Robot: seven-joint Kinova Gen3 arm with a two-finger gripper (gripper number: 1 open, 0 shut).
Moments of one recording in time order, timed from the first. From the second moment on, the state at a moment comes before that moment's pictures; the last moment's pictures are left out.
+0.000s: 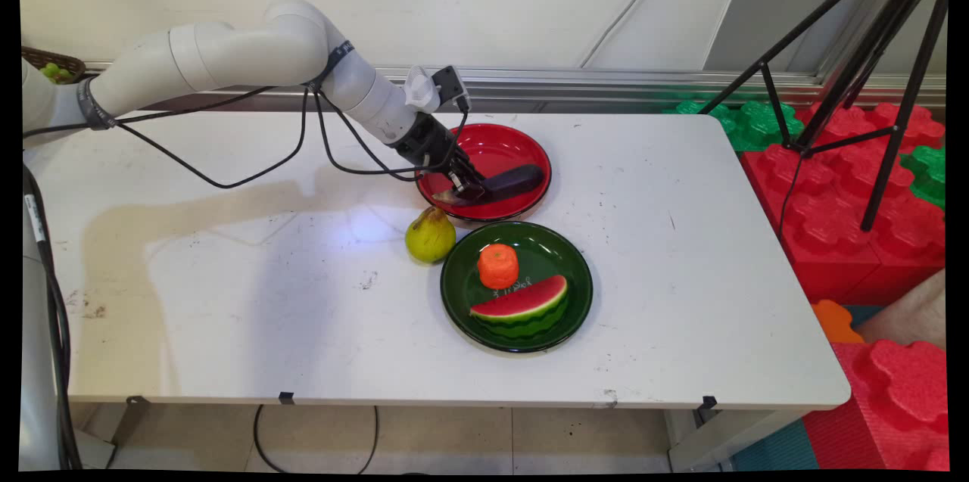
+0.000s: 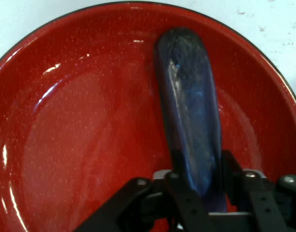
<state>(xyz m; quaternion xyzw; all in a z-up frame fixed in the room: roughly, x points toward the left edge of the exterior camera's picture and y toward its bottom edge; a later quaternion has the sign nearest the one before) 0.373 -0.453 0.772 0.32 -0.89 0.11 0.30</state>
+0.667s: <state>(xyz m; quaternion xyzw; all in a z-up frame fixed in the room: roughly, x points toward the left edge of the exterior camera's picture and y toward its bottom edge) 0.375 -0.456 0.775 0.33 -0.89 0.11 0.31</state>
